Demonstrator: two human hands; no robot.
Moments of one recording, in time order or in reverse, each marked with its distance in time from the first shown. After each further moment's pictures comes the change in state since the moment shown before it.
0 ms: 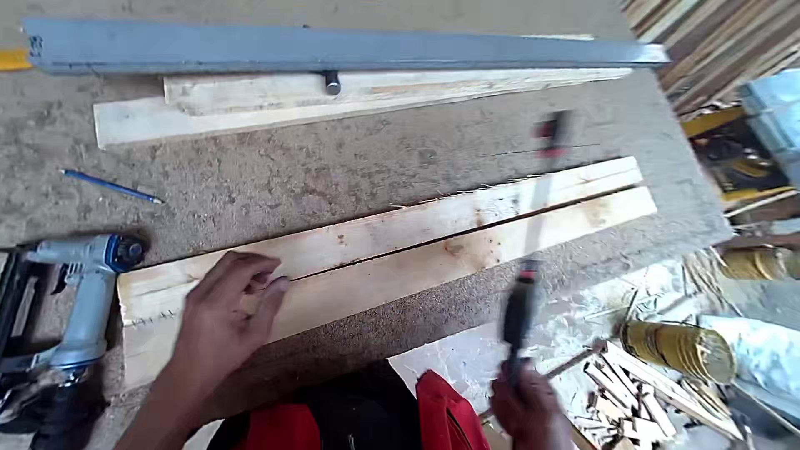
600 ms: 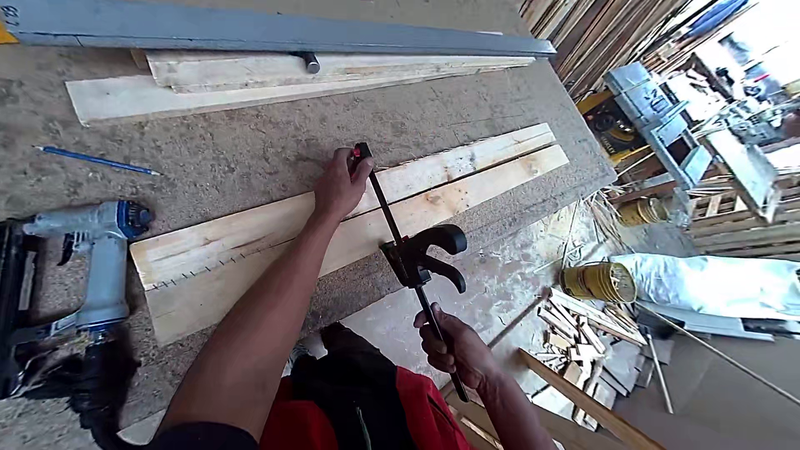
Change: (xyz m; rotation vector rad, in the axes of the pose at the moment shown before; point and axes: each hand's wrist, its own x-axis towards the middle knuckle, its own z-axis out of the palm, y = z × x) left_hand 0.112 0.010 0.145 -0.335 -0.170 -0.257; right_hand -0.024 0.059 0.073 0.119 -0.438 0.357
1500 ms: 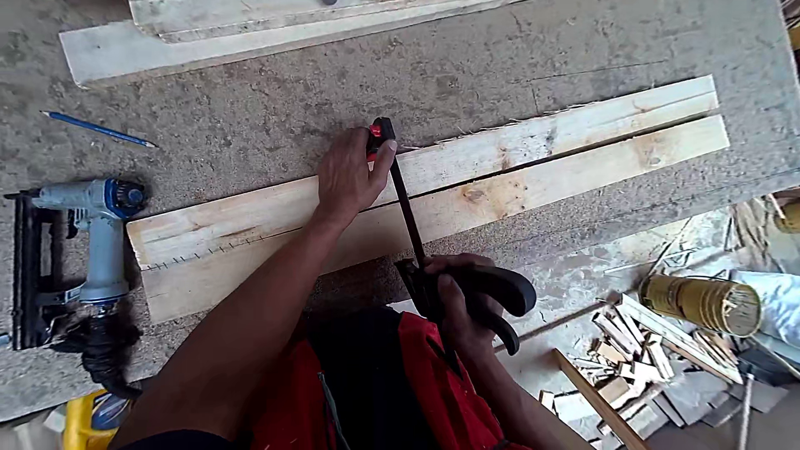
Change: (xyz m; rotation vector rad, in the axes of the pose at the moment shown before) left_hand 0.012 0.002 0.020 0.479 0.129 0.012; right_hand 0.055 -0.074 0.038 -0.375 0.180 -1.049
